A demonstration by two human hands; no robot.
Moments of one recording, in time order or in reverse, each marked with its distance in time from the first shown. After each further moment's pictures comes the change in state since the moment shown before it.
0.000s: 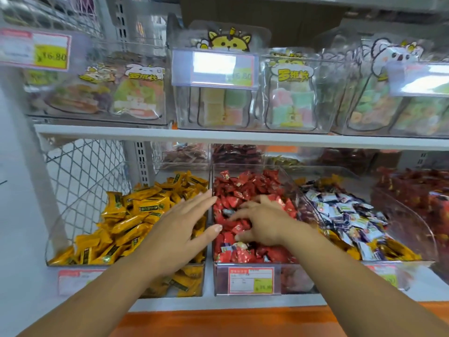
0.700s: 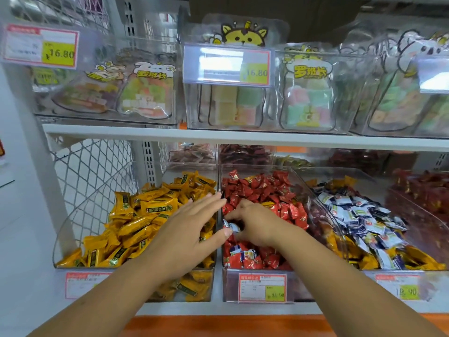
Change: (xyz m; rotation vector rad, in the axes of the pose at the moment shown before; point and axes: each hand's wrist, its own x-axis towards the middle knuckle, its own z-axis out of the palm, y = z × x) left_hand 0.002 0.000 -0.003 -0.019 -0.006 0.010; right_hand 0.030 -0.019 0.016 0.183 0.055 -0.068
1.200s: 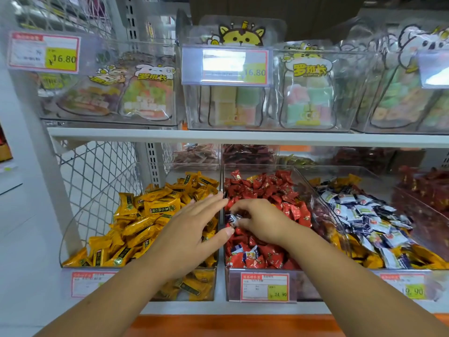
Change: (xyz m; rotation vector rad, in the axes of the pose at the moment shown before) left_hand -0.001 0.006 -0.002 0.022 -0.007 -0.016; right_hand -0.005 0.003 -0.007 0.267 0.157 -0.044
